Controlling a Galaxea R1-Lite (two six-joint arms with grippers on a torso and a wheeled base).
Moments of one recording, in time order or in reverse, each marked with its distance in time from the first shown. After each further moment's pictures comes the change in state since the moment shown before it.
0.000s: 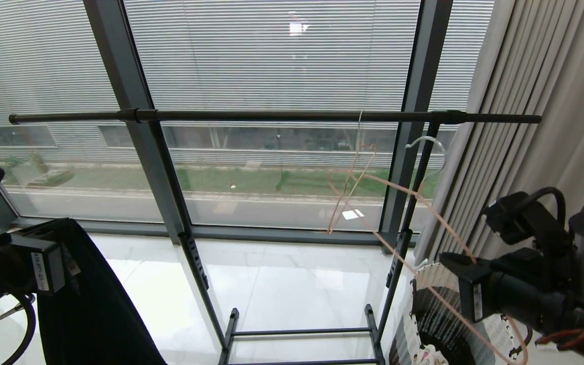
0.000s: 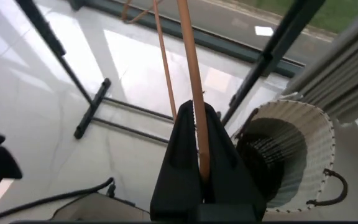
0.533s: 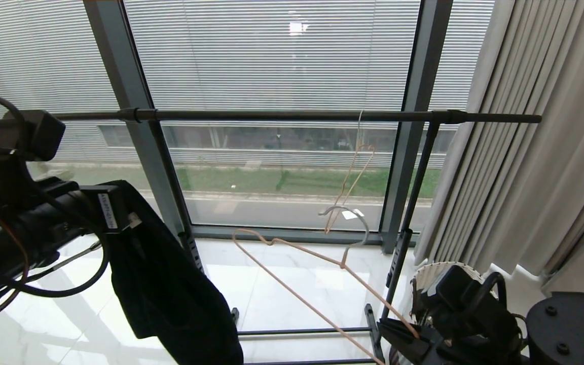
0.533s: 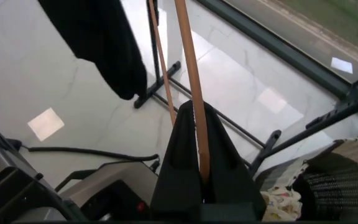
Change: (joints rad) left arm -0.088 0.245 -0.141 -0.142 0.056 -0.188; right arm 0.305 0.145 0.109 -0.244 0.058 0.000
